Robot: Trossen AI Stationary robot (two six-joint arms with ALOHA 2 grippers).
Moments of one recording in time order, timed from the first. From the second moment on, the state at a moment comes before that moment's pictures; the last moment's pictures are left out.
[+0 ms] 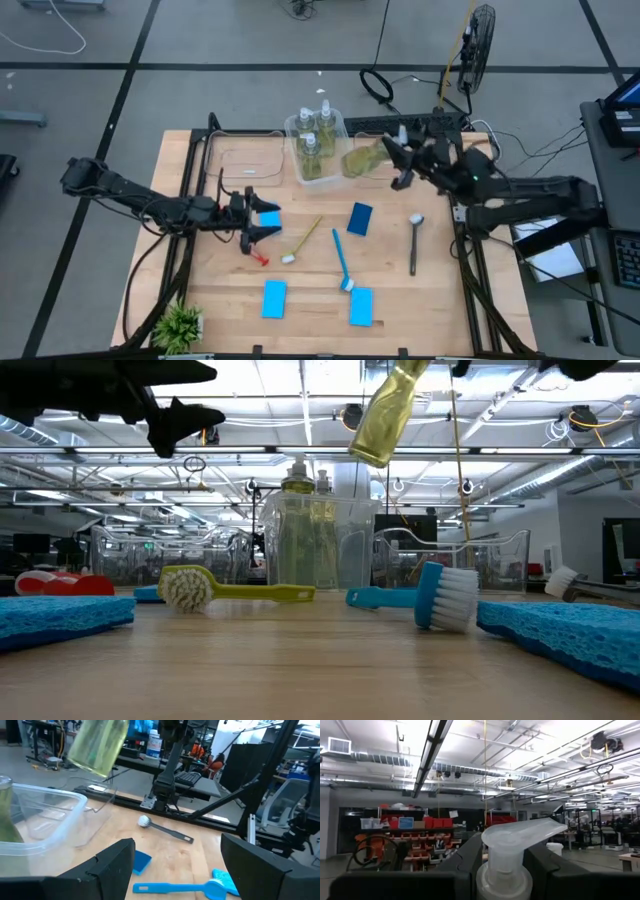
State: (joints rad) left arm -0.23 0.95 0.30 0.65 -0.28 -0.24; right arm -0.18 0.99 0.69 0.81 0.23 -0.08
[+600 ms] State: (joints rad) left arm -0.14 0.95 0.30 0.65 -0.20 -0.24; right arm -0.43 1.35 0.88 0.74 0.01 0.00
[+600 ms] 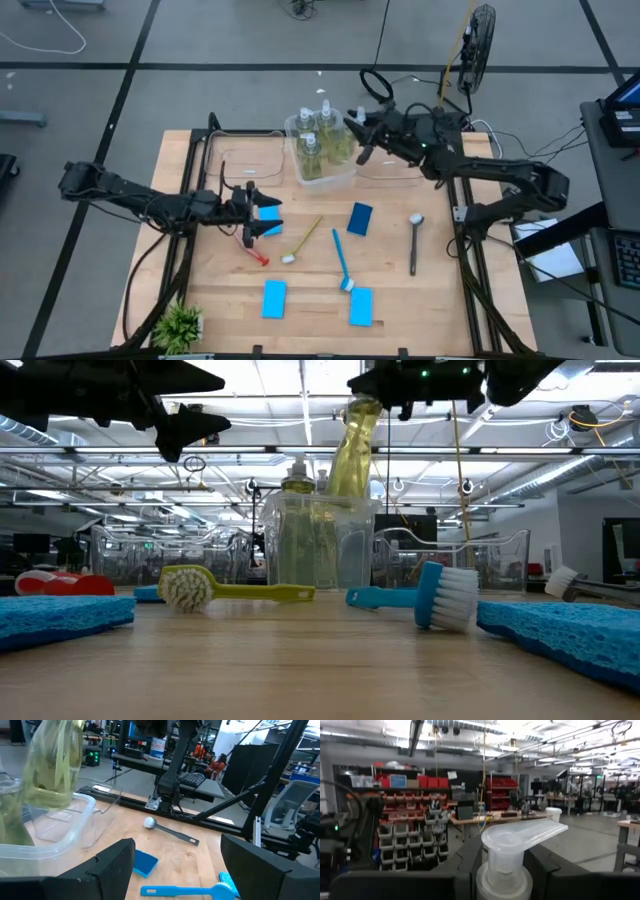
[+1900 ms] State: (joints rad) left arm -0.07 0.95 0.30 0.65 -0.10 -0.29; right arm -0.47 1.68 0.89 0.81 -0.05 -0.04
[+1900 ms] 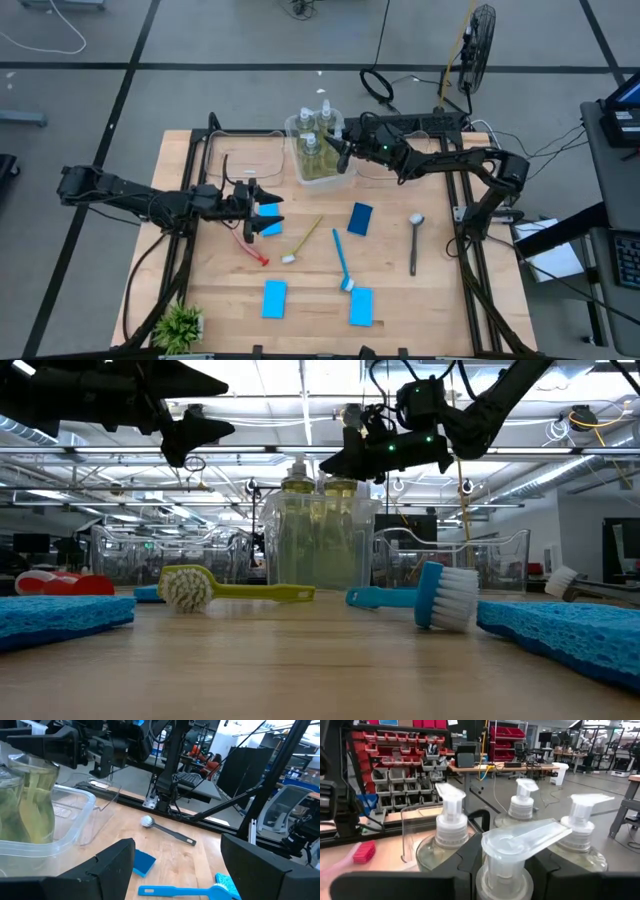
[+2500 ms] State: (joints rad) left arm -0.07 0.95 0.30 0.61 -0.10 -0.30; right arm -0.47 1.68 0.89 0.80 -0.05 -0.04
